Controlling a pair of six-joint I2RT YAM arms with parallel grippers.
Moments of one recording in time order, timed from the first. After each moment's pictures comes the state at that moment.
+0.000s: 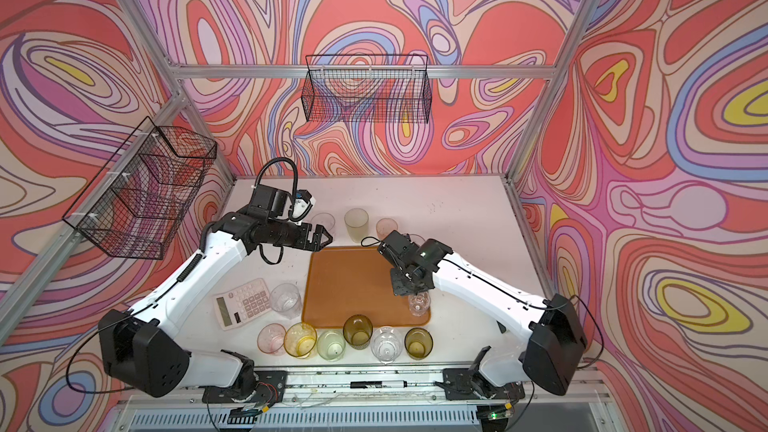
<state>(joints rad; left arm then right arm) -0.34 1.41 1.28 -0.81 0.33 -0.17 0.80 1.39 1.16 -1.06 0.18 0.61</state>
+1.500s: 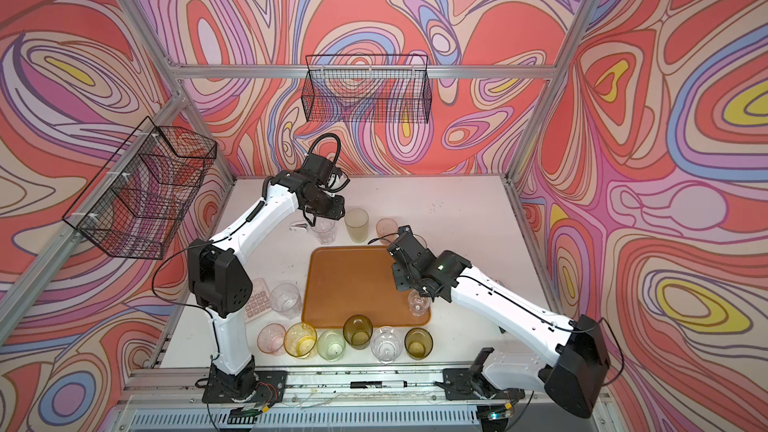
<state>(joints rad) -0.43 1.97 1.90 -1.00 0.09 -0.17 0.80 1.24 1.04 -0.83 0.26 0.48</state>
